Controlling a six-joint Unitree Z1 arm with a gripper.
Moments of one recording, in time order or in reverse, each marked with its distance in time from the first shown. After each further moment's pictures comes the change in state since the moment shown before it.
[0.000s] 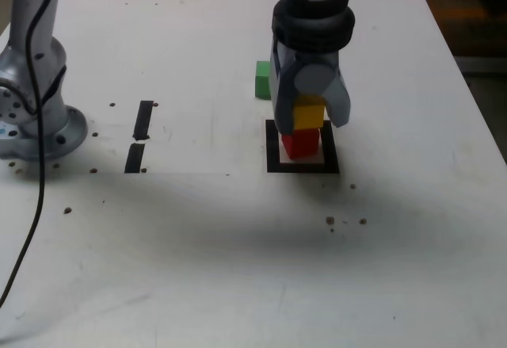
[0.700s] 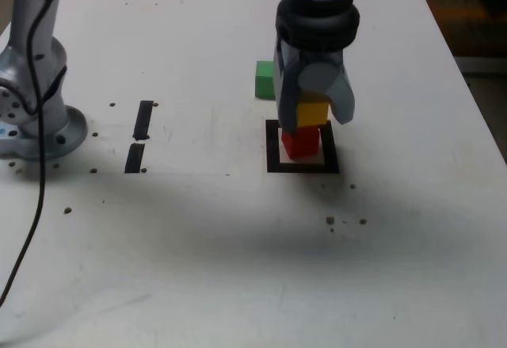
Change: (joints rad) arm -0.018 0.001 -0.045 0.046 0.028 -0.009
